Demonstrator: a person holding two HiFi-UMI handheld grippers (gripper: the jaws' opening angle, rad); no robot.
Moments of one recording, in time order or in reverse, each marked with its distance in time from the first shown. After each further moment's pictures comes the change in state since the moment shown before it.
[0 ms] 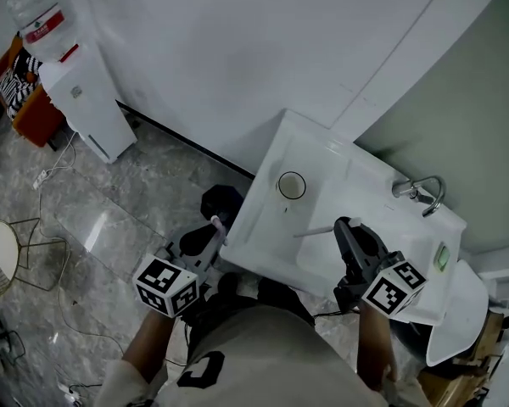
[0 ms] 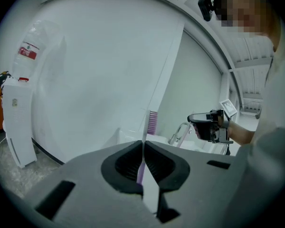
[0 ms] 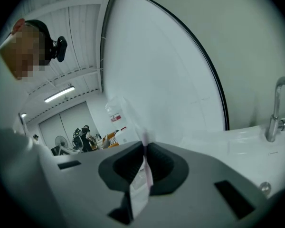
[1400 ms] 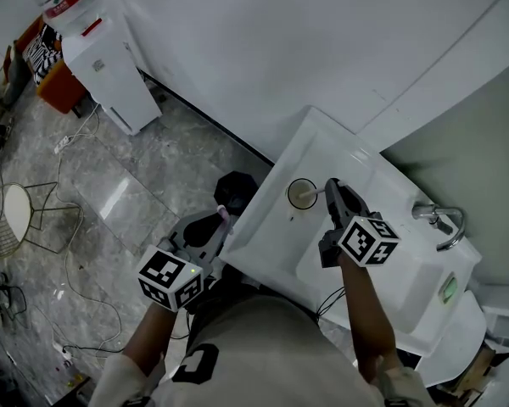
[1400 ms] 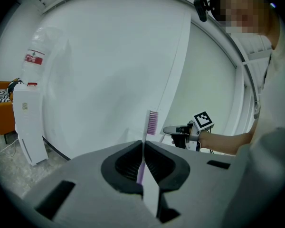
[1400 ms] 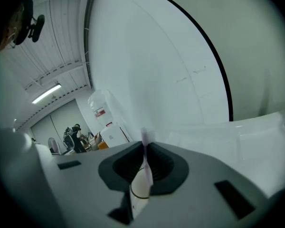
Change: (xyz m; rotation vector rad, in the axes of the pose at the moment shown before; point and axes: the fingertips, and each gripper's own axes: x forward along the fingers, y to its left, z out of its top) left arm 0.036 0.012 0.012 -0.011 0.030 0.149; right arm 0.136 -0.114 -0.033 0.071 0.072 -0.057
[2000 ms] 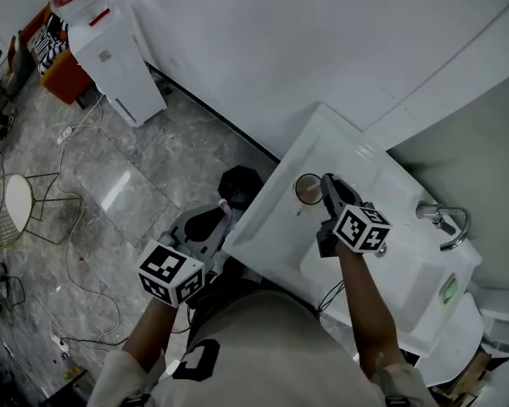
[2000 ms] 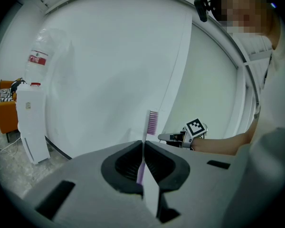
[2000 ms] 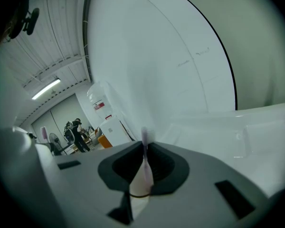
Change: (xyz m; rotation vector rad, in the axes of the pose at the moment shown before) left arm -0.012 0.006 -0.002 -0.012 -0.010 0.020; right arm 0.029 -0.007 -0.037 -0.015 0.083 0.003
